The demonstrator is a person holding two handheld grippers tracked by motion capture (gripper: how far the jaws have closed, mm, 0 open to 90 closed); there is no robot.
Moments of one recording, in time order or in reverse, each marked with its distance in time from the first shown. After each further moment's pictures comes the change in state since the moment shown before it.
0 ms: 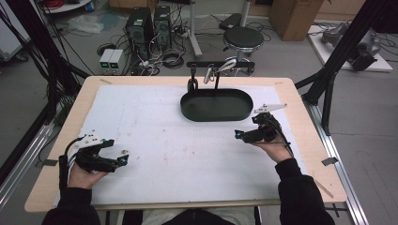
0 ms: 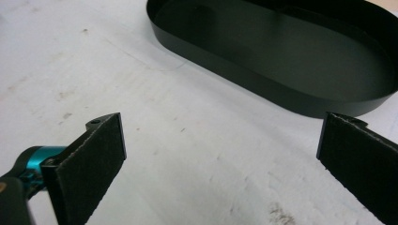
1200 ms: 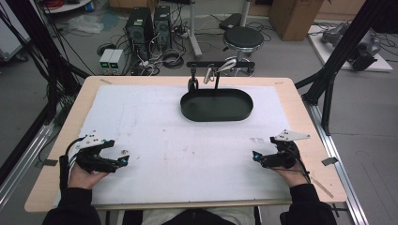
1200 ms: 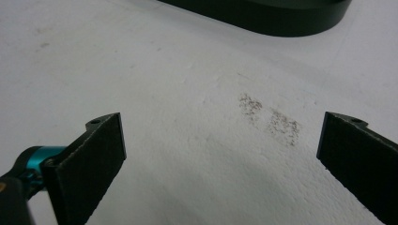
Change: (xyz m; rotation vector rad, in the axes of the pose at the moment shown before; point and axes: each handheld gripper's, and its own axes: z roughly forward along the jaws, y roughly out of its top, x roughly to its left) left arm -0.001 0.000 0.001 0.014 0.003 0.009; right arm -0.009 -0.087 -0.035 -0.064 -0.086 -0.015
